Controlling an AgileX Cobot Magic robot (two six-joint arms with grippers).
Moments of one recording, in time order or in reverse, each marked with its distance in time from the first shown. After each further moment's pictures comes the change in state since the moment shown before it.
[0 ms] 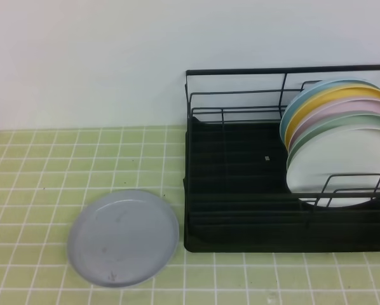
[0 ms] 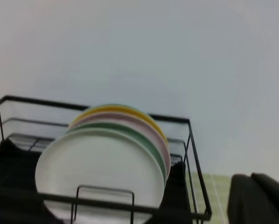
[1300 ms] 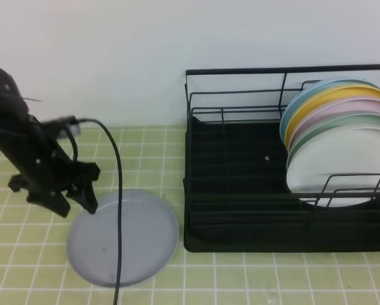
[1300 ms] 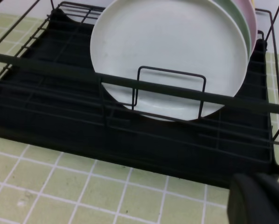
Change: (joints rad) left arm 0.000 1.844 -1.163 -0.038 0.964 0.012; right arm 0.000 0.275 -0.043 0.290 0.174 -0.241
